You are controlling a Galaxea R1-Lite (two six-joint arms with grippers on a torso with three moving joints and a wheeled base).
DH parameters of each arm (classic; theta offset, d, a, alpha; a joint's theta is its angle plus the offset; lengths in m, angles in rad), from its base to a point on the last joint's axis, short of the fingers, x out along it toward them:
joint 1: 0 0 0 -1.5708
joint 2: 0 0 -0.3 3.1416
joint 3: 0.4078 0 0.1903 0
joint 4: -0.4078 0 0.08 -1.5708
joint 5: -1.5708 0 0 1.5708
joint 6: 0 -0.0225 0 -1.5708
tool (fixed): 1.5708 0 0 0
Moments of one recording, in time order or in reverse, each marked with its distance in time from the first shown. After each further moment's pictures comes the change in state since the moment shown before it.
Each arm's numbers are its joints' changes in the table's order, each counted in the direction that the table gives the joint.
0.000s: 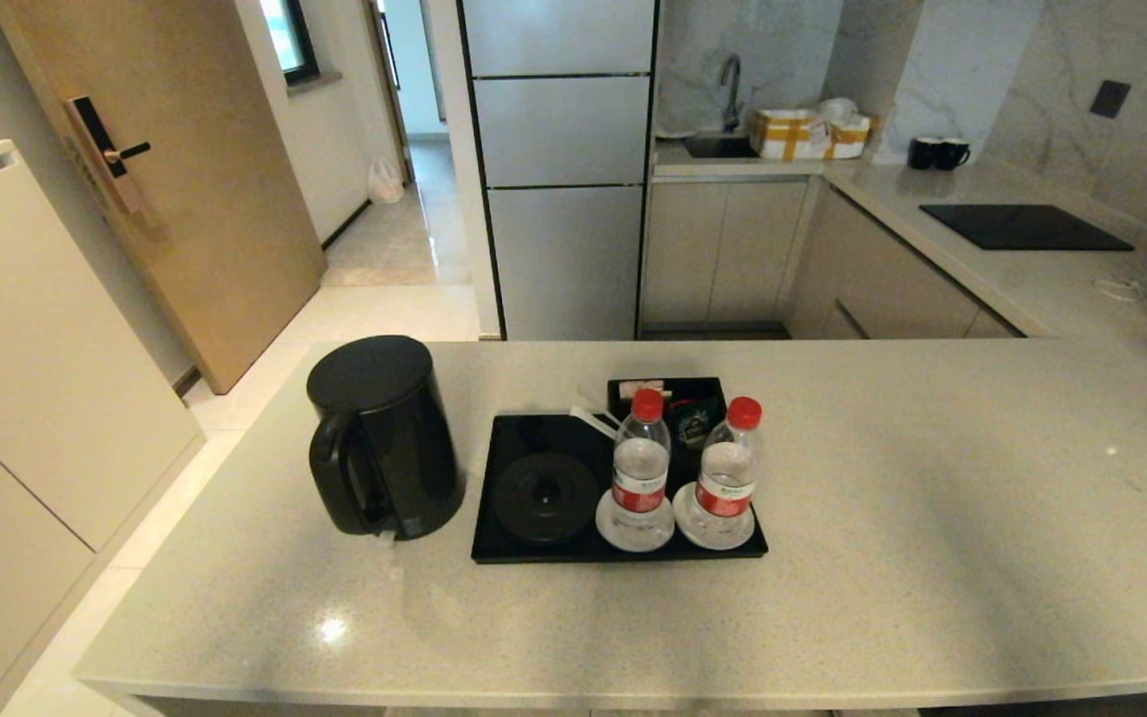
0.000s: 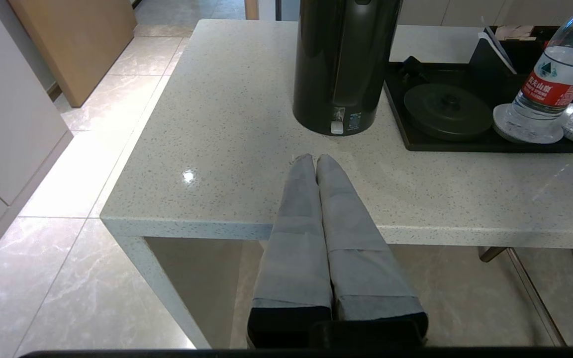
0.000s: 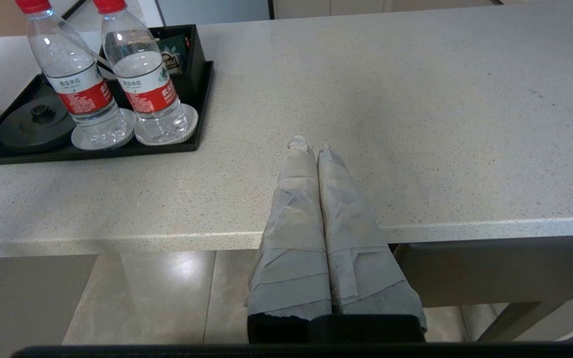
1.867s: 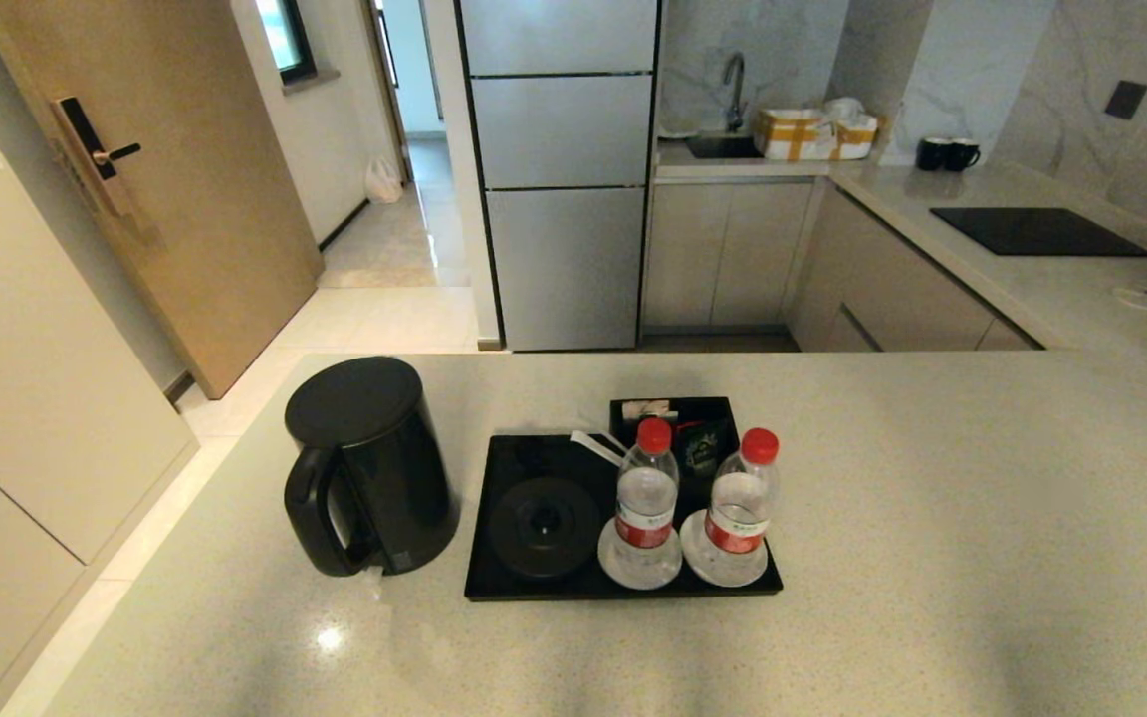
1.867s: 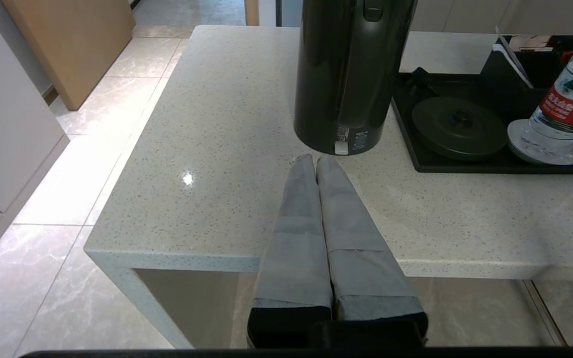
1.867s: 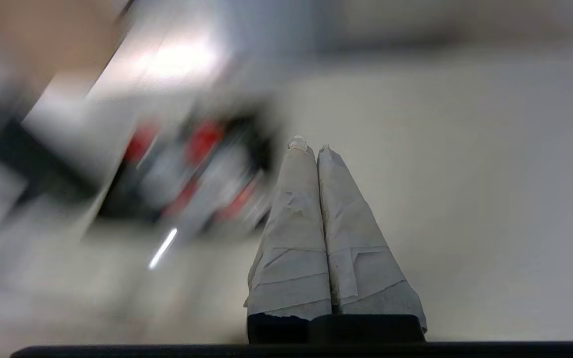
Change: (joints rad) left arm 0.000 0.000 0.000 0.000 0.000 0.000; right arm 0.050 0.635 0.781 -0.241 0.089 -0.093
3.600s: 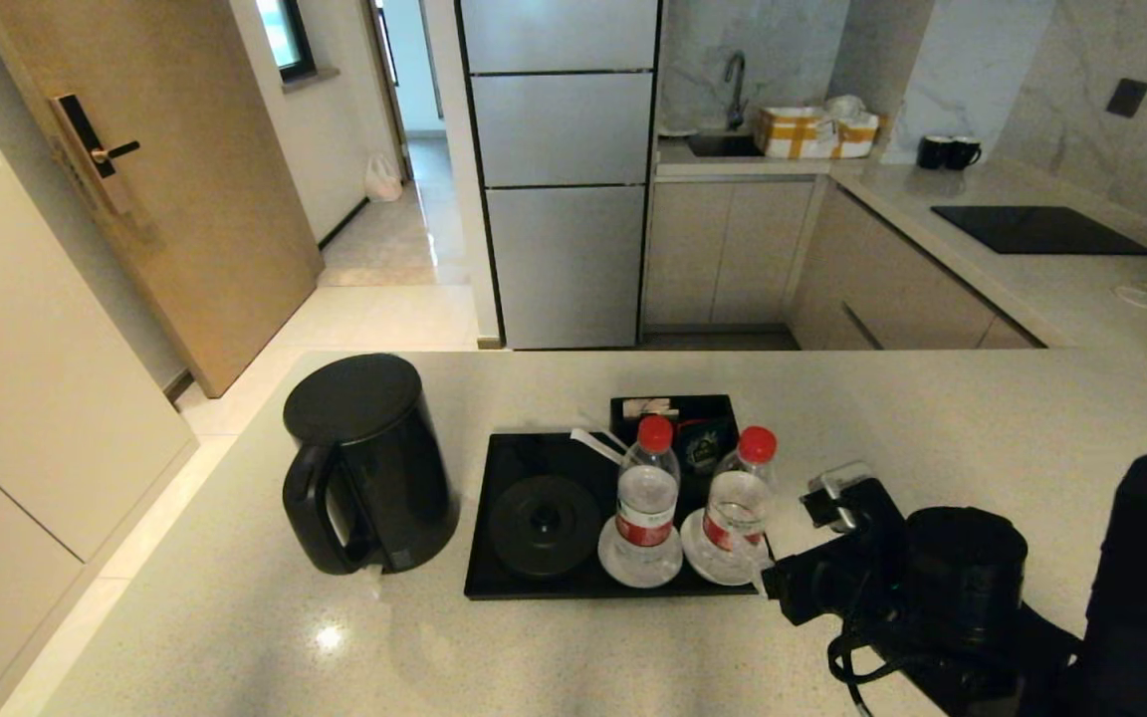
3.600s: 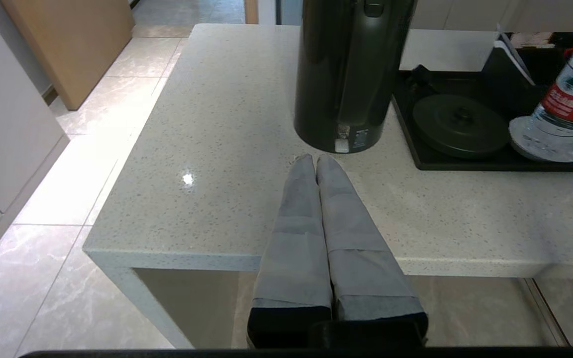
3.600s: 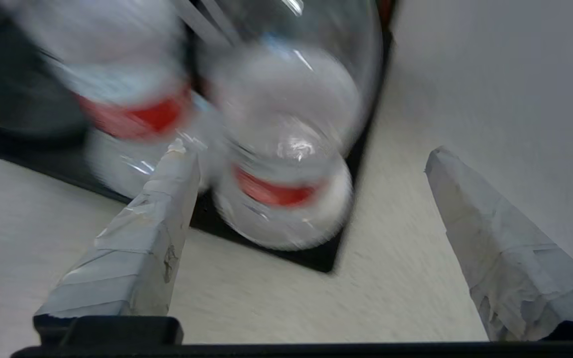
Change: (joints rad) left arm 0.000 0.000 0.000 0.000 -0.001 -0.004; right arm 0.530 1.435 -0.543 1.792 -0.353 0.186
